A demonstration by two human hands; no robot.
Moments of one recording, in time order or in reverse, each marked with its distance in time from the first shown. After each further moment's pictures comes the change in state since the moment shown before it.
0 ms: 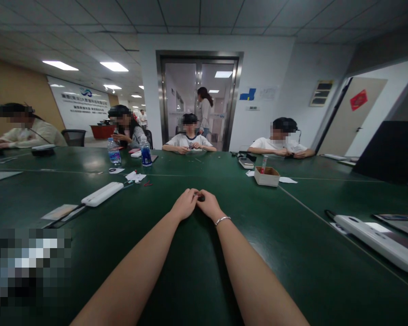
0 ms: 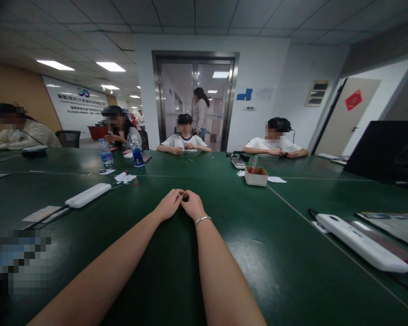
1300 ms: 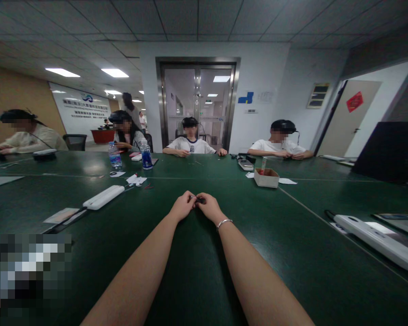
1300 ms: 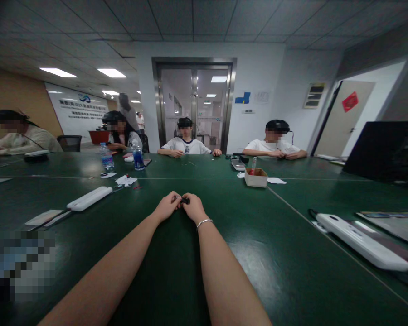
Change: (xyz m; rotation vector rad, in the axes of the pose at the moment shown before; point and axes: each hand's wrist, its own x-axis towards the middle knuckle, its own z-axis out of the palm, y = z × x) left_hand 0.008 -0.034 0.012 -0.255 0.022 -0.073; right_hand 0.001 0.004 0.002 0.028 -0.040 0.012
